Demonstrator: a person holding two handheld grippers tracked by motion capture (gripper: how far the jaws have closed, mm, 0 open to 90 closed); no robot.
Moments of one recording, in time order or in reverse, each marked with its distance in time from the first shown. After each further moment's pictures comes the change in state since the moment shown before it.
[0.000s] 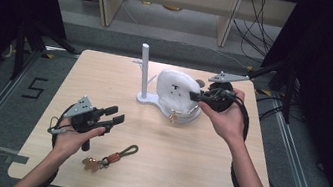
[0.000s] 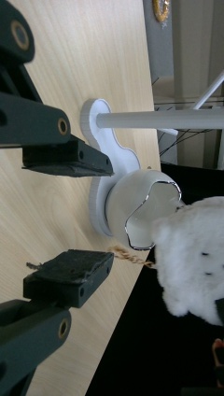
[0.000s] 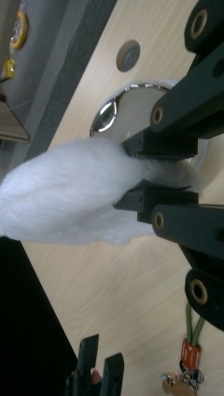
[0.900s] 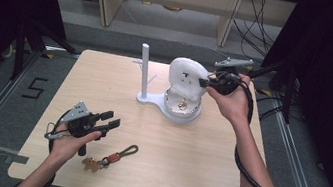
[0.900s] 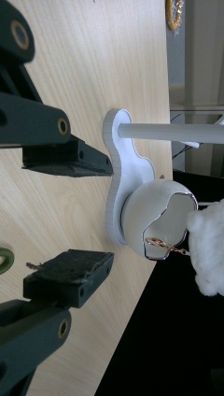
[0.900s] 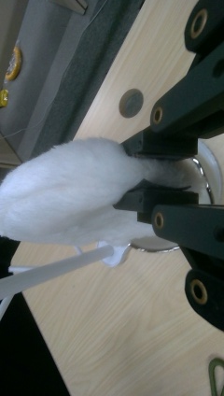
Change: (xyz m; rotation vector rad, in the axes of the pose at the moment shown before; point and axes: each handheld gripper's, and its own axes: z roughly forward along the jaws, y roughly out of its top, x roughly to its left) left arm 0.006 -0.017 -0.007 0.016 0.025 -0.030; right arm -0.042 0.023 0.015 0.043 -0.099 0.013
